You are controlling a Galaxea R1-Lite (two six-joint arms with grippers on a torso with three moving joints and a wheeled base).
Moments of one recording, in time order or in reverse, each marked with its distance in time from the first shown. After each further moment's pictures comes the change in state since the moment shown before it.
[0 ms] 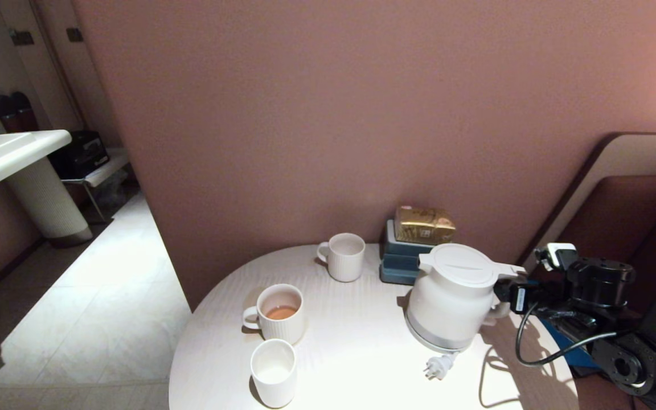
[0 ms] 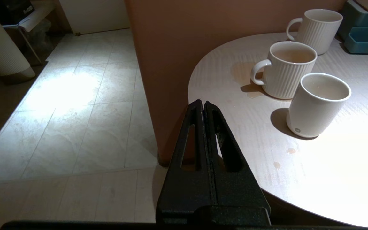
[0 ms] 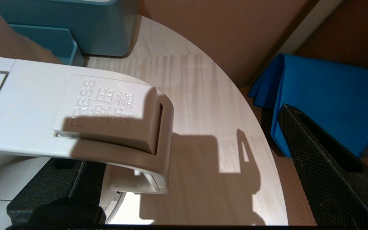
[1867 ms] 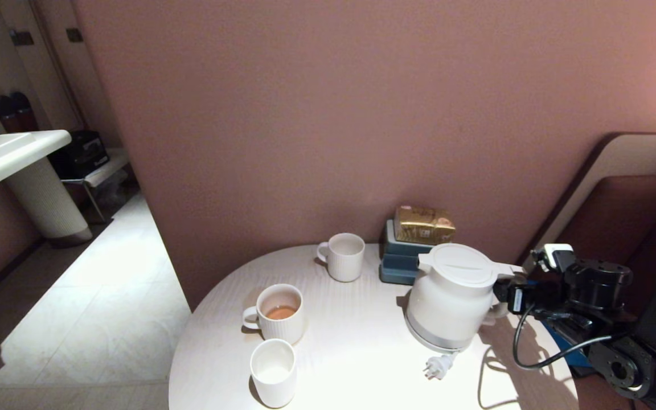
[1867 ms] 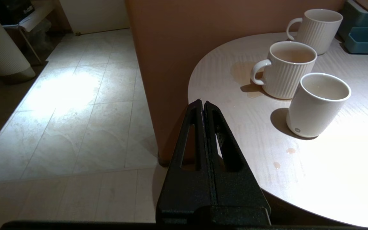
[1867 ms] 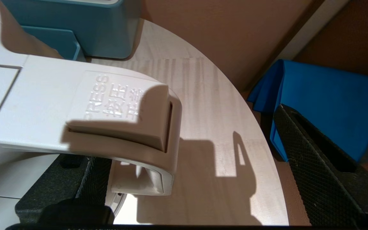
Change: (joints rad) left arm 0.000 0.000 0.000 0.000 0.000 0.000; right arm 0.022 0.017 0.012 -0.049 -0.002 -0.014
